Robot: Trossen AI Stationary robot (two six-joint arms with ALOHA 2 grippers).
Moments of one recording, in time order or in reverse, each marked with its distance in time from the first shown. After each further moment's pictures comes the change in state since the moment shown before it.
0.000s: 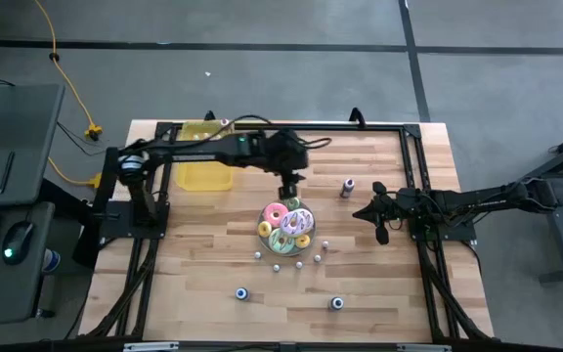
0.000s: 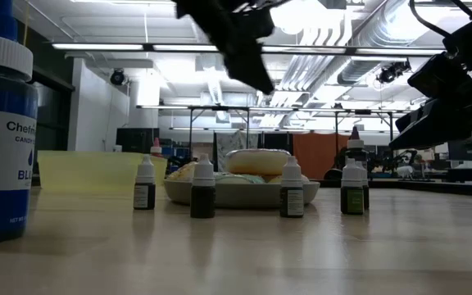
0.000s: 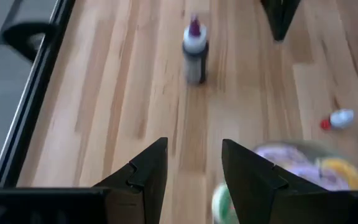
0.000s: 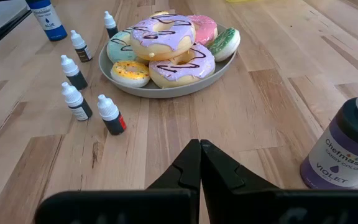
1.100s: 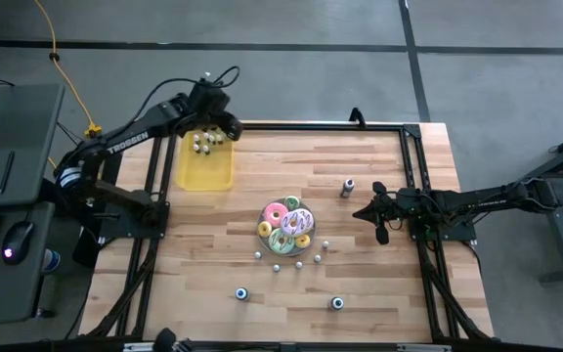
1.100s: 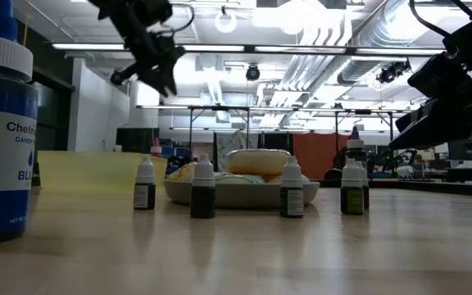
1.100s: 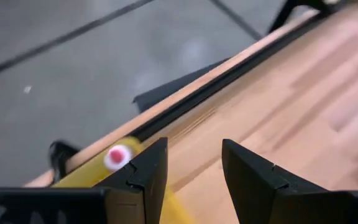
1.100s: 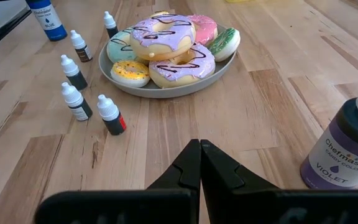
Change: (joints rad) left arm 0.463 -0.503 -0.406 -0.057 -0.202 -0.368; right arm 0.000 0.000 0.000 0.000 0.000 0.000
